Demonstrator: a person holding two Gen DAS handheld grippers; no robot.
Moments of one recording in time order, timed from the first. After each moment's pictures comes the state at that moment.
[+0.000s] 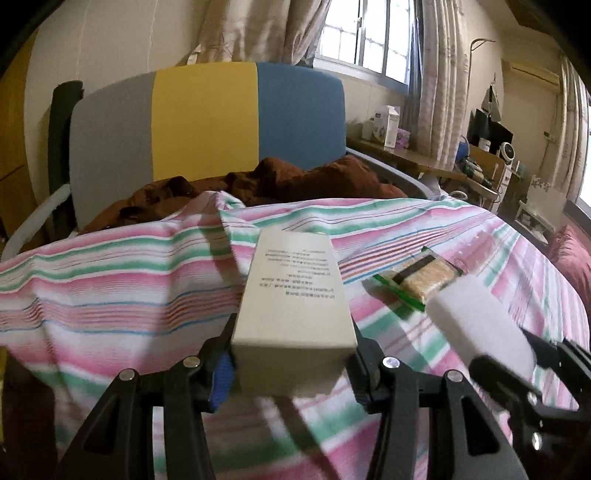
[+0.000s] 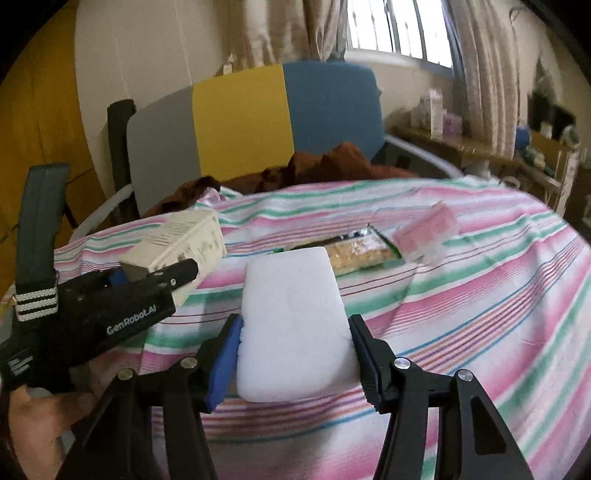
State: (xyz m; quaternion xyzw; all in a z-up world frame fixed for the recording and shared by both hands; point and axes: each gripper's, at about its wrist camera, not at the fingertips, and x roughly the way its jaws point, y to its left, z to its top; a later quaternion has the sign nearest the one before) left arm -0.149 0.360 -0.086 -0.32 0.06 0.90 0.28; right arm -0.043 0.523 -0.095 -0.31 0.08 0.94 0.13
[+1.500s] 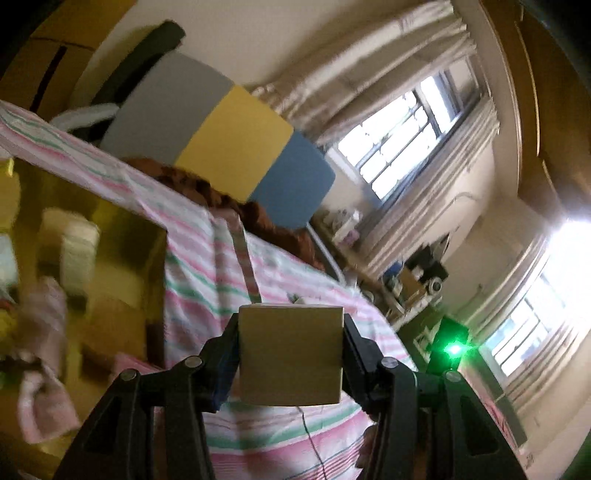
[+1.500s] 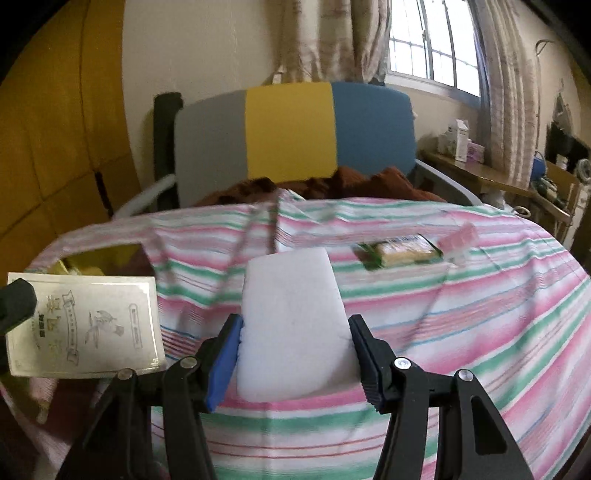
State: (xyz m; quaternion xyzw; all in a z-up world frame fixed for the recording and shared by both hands) left arm -0.009 0.130 -0.015 -0.29 -0.27 0.85 0.35; right arm 0.007 0.406 -0.055 -0.30 0.06 0.95 0.07
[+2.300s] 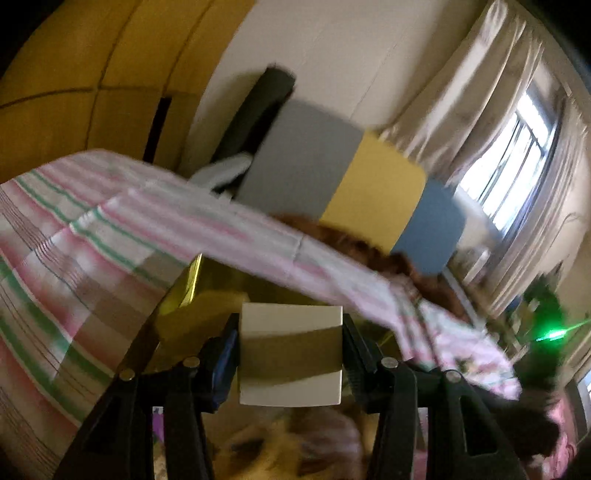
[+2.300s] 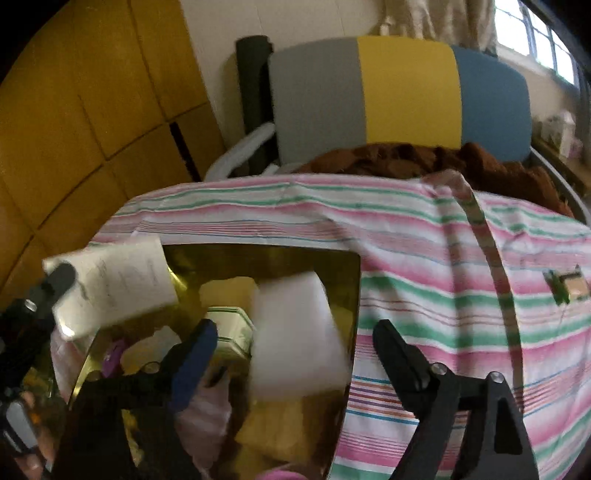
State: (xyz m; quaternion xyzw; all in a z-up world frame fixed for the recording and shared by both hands) left arm -0.101 -0.017 -0.030 -0.32 -0.20 0.92 0.11; right arm -0.119 0.235 -0.048 -0.40 0.09 0.91 -0.06
